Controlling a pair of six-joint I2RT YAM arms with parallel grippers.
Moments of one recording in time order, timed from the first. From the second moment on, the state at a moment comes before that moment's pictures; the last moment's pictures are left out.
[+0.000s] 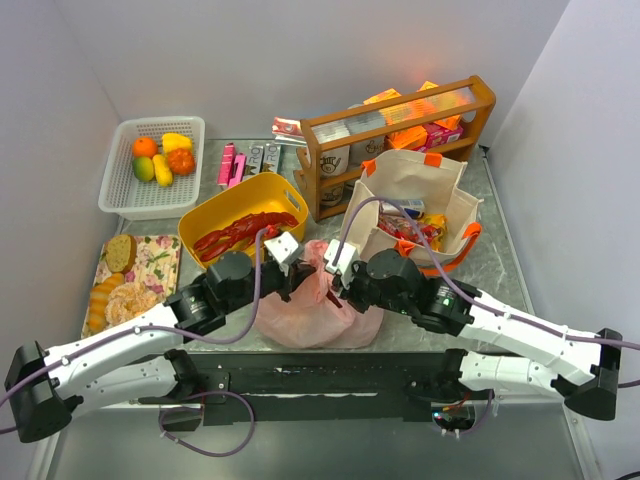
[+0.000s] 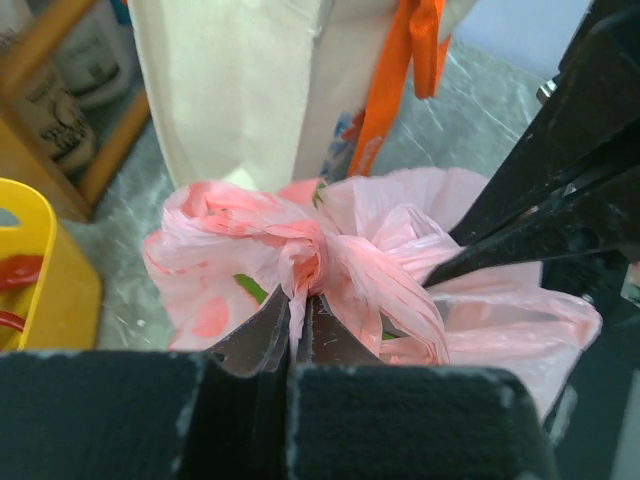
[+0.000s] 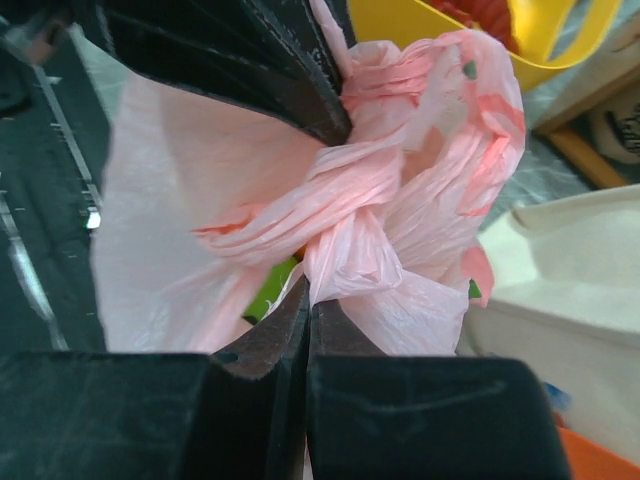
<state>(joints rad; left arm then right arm) -0.95 0.93 0.68 0.07 0.04 -0.09 1.09 0.95 0.89 -0.46 0.08 -0.14</state>
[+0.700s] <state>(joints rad) -1.02 0.88 0.48 0.25 -0.19 0.06 0.88 0.91 1.08 -0.57 -0.23 0.03</state>
